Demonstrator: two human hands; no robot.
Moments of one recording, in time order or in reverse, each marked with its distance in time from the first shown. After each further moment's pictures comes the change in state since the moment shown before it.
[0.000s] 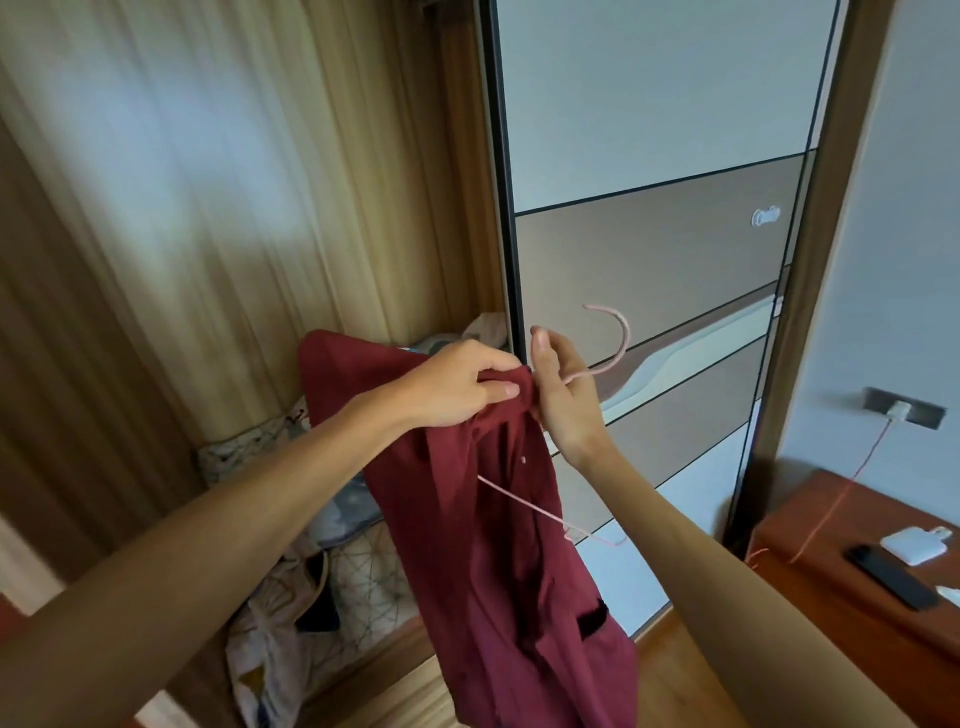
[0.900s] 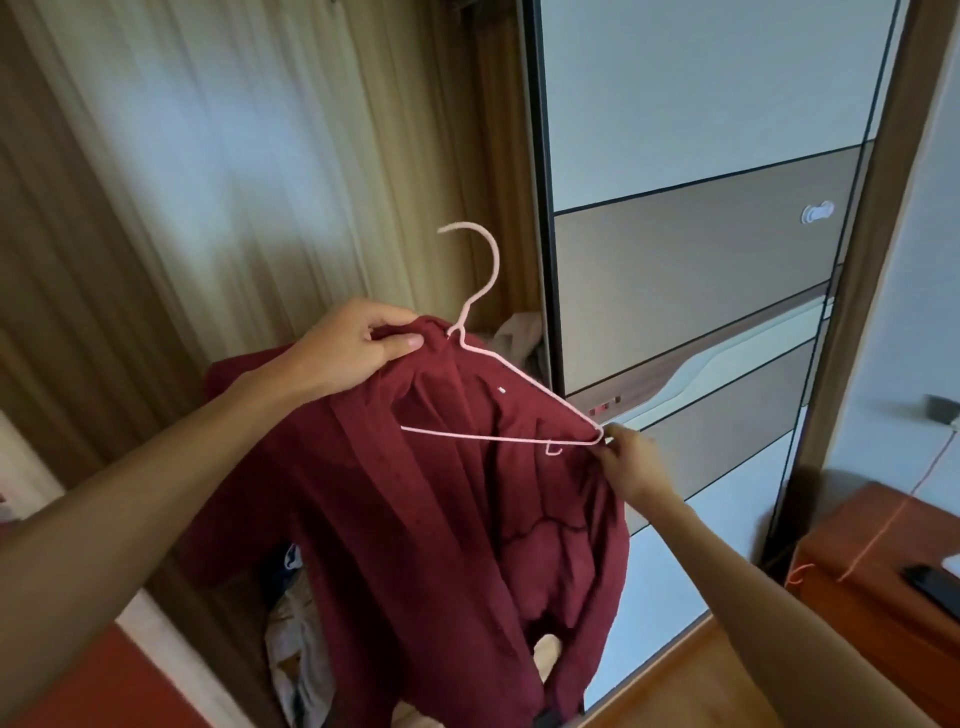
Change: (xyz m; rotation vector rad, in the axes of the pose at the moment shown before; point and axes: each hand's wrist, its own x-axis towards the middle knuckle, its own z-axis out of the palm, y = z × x) left_hand -0.065 -0.051 -0.085 0.000 0.333 -0.066; right_hand 0.006 0.117 -0.048 -0.792 -0.037 0.149
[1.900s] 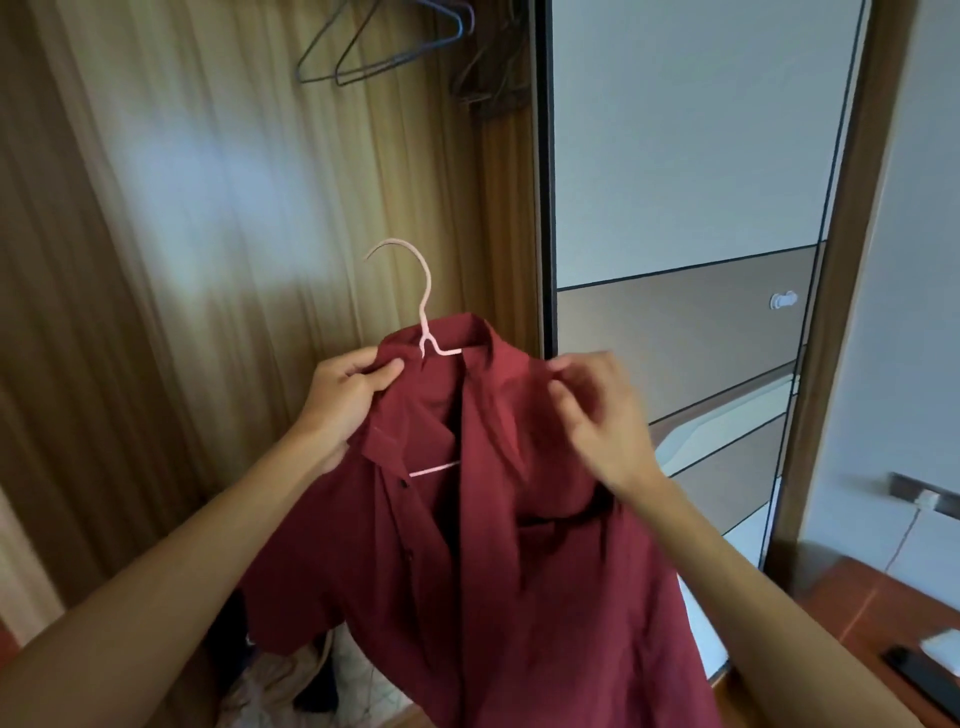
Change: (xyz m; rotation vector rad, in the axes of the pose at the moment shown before) left_hand 0.007 -0.010 0.009 -0.778 0.480 -0.288; right_hand 0.010 -0.140 -0.069 0.210 0.352 -0.658
